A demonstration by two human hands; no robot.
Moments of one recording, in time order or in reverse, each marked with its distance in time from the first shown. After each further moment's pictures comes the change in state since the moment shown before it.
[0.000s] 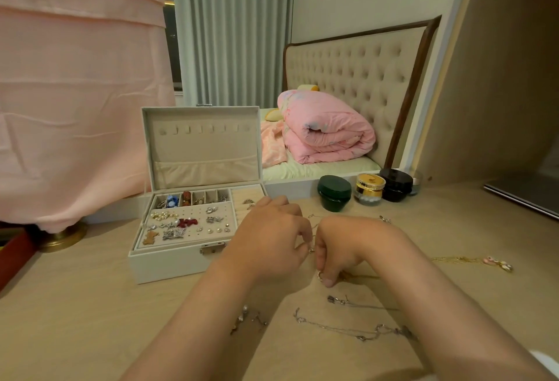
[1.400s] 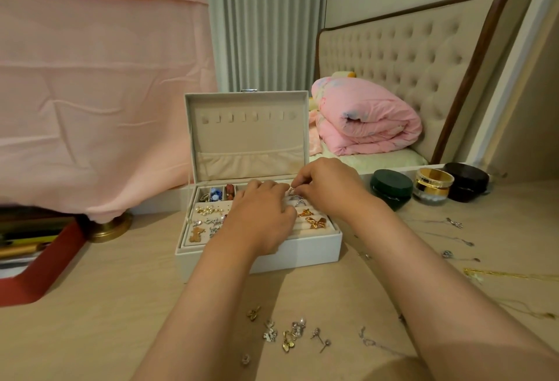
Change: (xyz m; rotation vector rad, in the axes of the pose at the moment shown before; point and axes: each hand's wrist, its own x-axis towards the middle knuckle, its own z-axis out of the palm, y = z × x) left_hand -0.015 -0.085 -0.012 -0.061 -0.180 -0.502; right_hand 0.109 -0.066 -0.027 0.185 0.715 -0.206
